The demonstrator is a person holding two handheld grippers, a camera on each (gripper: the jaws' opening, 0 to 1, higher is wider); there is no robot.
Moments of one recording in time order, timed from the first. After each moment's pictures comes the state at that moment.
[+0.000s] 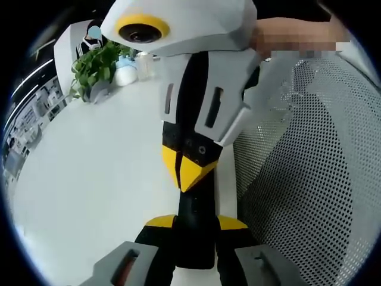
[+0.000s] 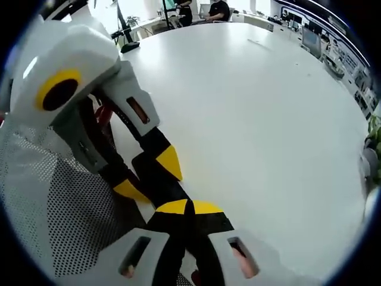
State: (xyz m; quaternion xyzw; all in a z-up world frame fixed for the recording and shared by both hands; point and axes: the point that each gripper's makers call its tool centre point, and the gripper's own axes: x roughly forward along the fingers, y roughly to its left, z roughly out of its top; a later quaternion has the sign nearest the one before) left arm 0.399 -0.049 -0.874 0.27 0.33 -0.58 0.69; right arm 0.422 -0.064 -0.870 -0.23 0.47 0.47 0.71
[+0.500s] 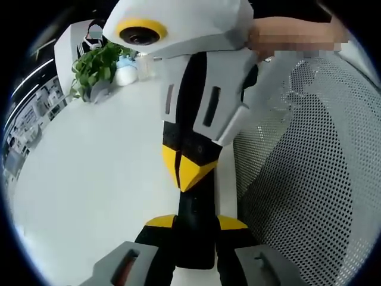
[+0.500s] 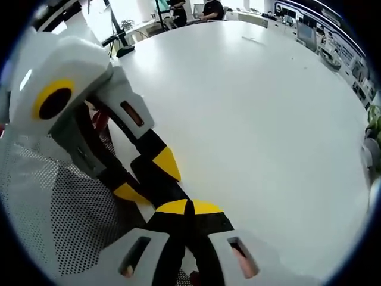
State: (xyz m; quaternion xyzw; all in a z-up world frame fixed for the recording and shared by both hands) left arm 0.399 -0.049 -0.874 0.27 0.33 -0.58 0.69; right arm 0.424 -0.064 -0.870 -0.20 0.49 0.46 0.71
